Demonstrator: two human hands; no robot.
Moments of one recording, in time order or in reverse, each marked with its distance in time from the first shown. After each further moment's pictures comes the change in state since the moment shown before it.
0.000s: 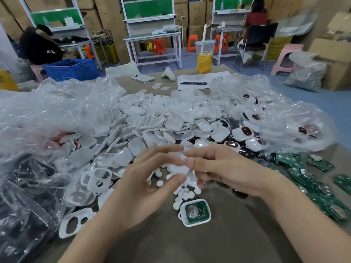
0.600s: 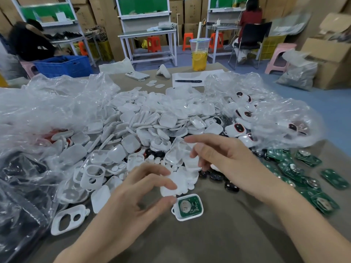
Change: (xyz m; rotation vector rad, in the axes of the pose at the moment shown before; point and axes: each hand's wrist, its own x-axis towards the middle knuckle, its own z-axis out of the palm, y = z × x) left_hand -0.039 0.008 -0.001 0.067 -0.096 -0.103; right_hand -0.029 0.001 0.001 -0.297 0.353 -0.213
